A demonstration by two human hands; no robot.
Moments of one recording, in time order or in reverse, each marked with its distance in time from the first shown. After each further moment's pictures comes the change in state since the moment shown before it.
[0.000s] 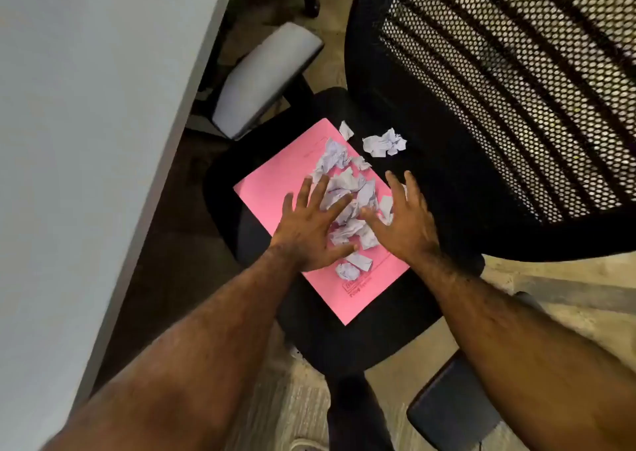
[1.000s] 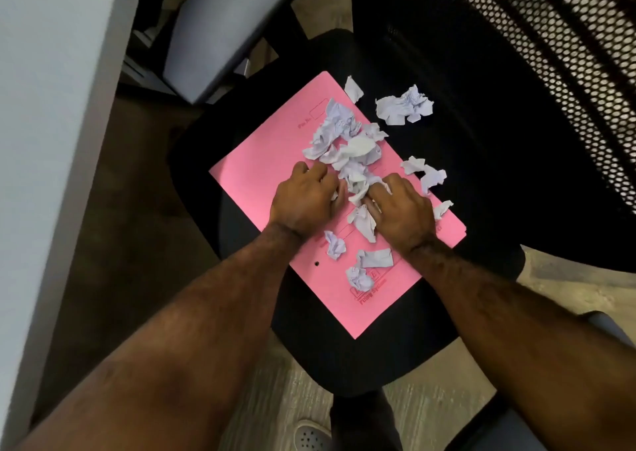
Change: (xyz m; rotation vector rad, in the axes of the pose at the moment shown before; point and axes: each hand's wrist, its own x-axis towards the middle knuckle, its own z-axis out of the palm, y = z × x) left_hand 0.063 -0.030 0.054 -0.013 0.372 0.070; right_hand 0.043 0.027 0.078 -0.264 0.386 -0.491
